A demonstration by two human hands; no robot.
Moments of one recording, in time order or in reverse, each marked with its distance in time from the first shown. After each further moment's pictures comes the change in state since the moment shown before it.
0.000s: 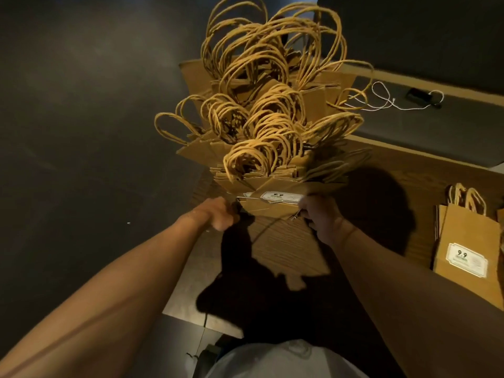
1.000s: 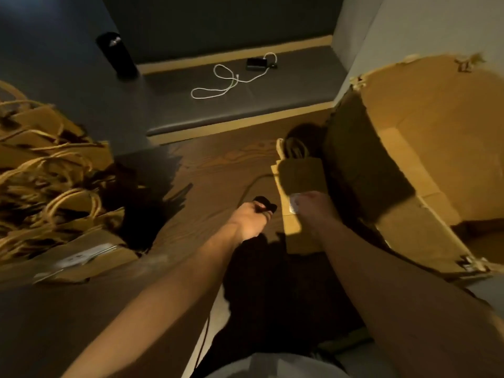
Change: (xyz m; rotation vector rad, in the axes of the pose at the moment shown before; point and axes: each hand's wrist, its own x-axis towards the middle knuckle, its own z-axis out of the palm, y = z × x) left_hand 0.033 0.364 0.198 -0.356 -0.189 0.215; right_hand 0.008 0.115 -0.313 0.213 0.458 0.120
